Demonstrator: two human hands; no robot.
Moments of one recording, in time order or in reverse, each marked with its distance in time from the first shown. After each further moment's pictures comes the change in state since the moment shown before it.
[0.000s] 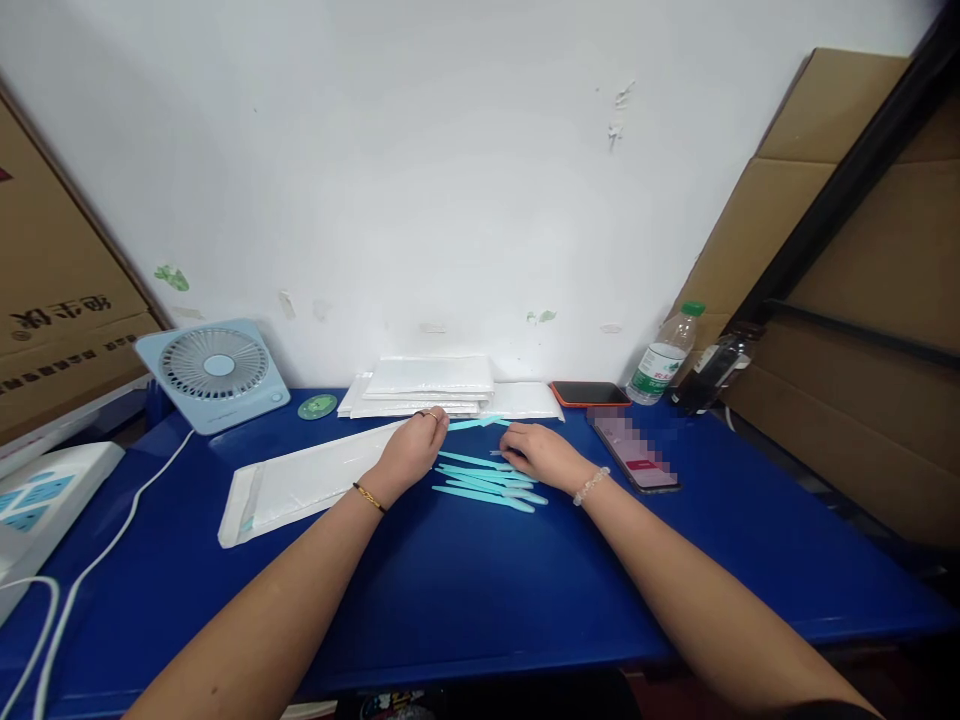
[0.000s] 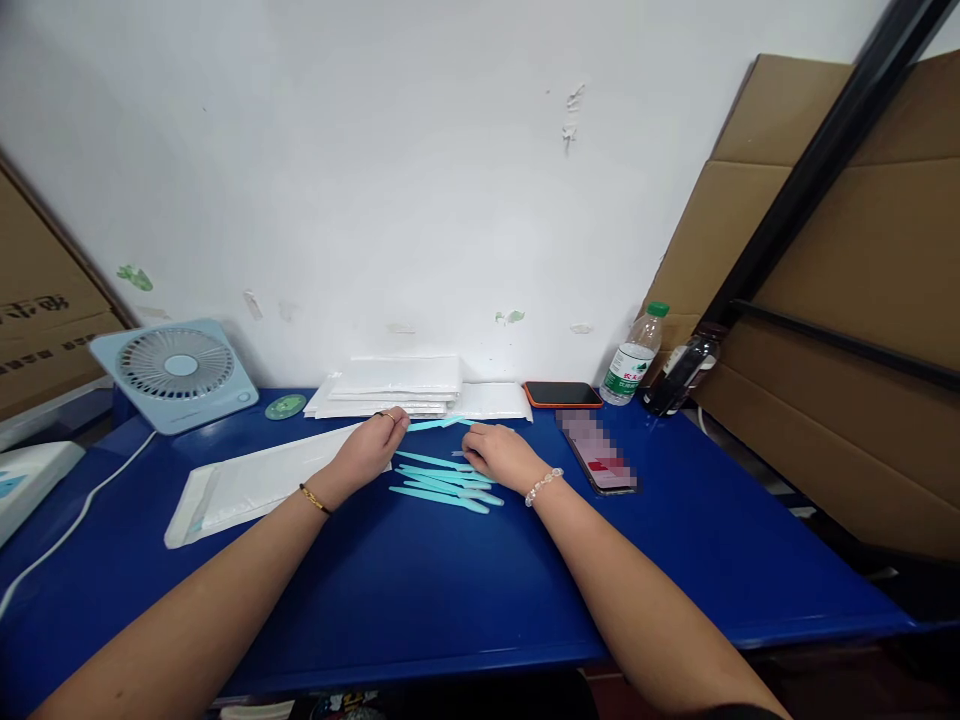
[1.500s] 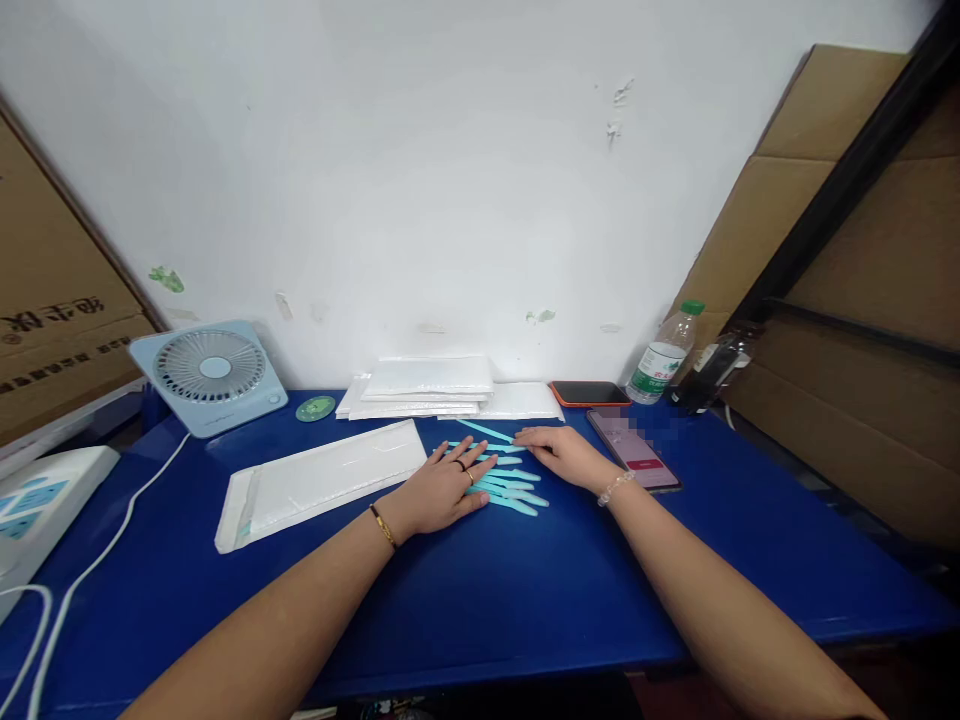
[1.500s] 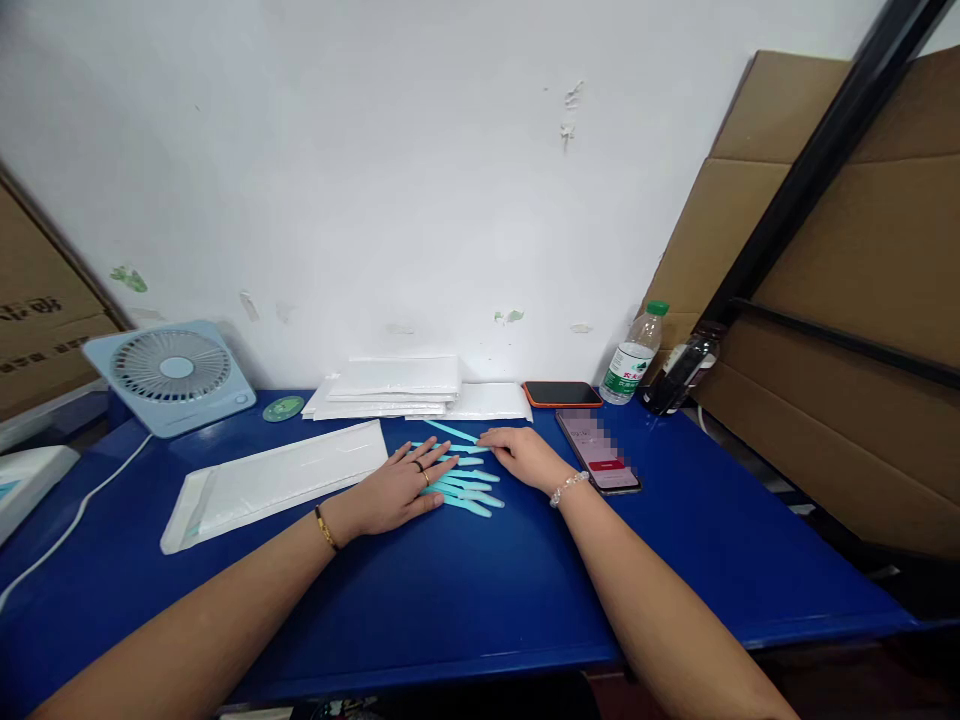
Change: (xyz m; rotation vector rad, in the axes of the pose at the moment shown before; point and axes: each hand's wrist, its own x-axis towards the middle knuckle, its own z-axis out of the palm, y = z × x) left_hand -0.027 0.020 0.024 0.102 -0.426 0.376; right_hand -0.024 0.027 -0.002 0.264 0.057 0.143
